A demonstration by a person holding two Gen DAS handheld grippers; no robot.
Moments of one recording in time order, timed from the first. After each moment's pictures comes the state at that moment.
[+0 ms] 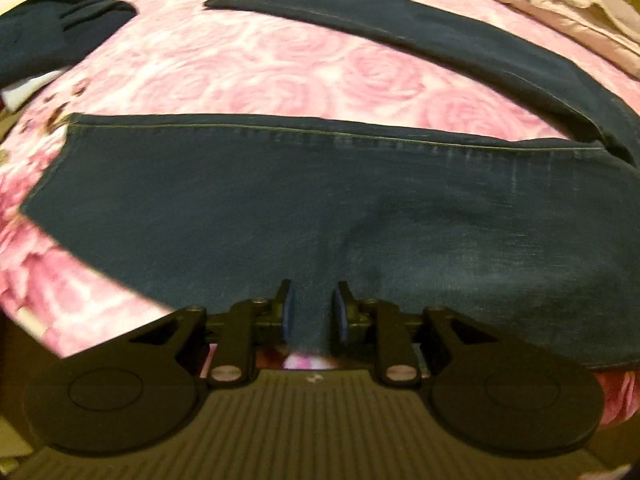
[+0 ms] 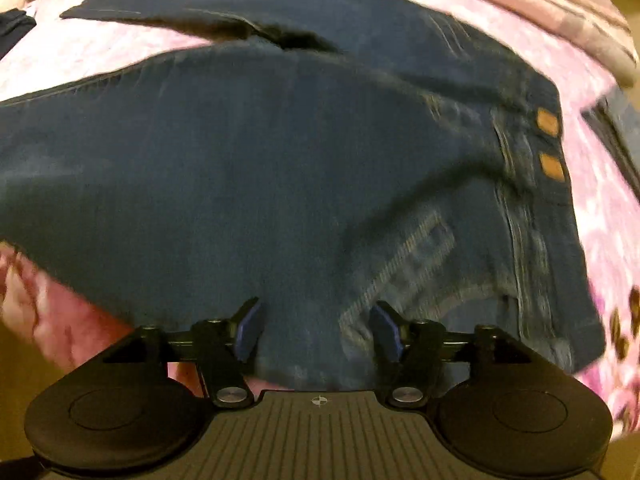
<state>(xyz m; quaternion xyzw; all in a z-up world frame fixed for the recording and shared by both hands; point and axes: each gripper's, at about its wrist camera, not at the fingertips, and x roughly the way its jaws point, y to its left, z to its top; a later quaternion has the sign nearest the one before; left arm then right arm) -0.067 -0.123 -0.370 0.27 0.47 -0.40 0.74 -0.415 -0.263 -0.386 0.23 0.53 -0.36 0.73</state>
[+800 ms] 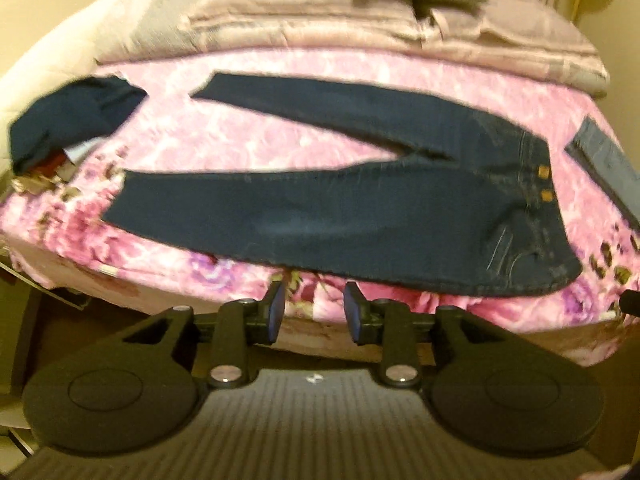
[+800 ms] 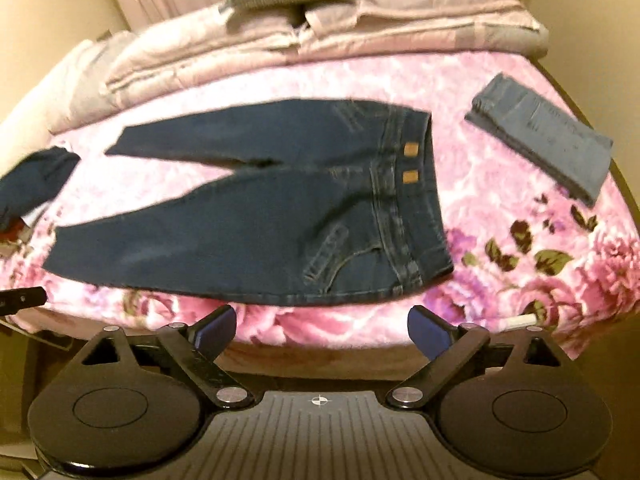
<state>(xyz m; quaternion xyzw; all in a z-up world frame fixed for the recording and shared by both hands) -0.288 -0.046 -0.131 0.27 0.40 -0.42 0.76 -0.562 -0.189 -0.155 0.31 0.39 -0.39 0.78</state>
